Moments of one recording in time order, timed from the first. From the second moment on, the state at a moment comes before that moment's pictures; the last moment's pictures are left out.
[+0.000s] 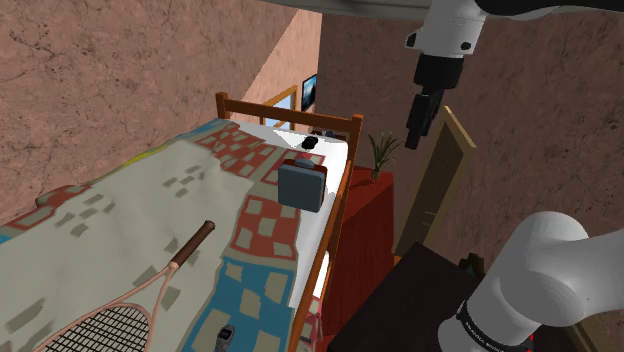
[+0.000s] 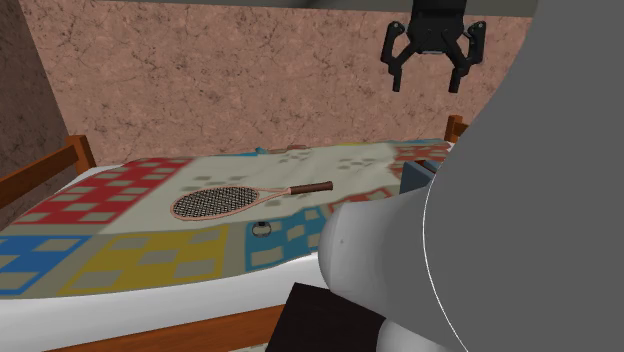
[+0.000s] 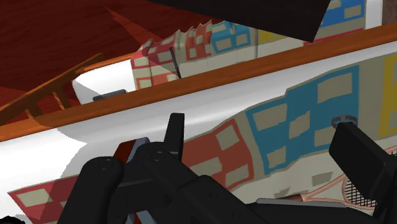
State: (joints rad) arm -0.02 -0.82 0.04 -2.28 0.04 1.44 -0.17
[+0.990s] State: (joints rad) arm 0.05 -0.69 0.25 -2.51 0.20 1.81 0.01
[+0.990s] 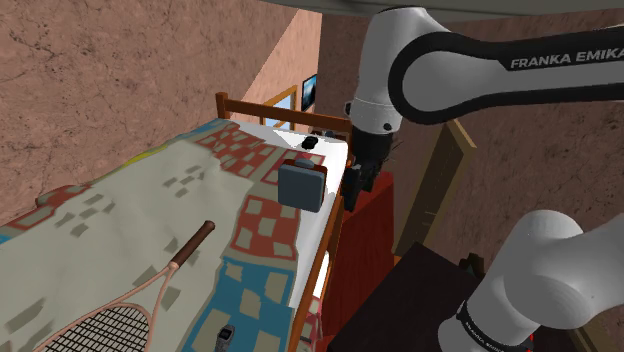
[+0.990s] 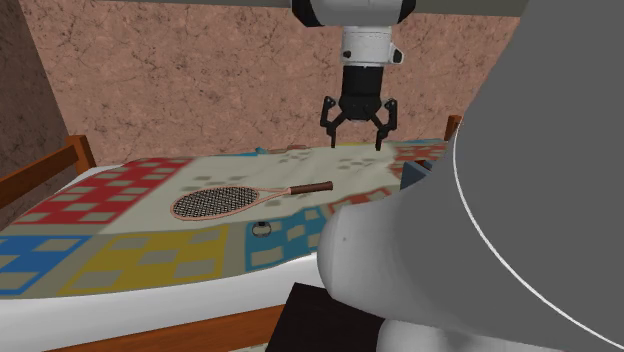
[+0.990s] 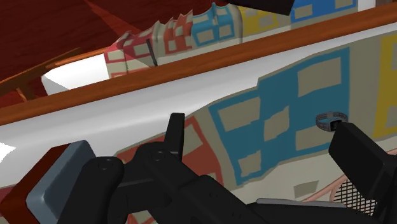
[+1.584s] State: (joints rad) arm 0.07 -0.45 0.40 -2.53 0.25 2.10 0.12
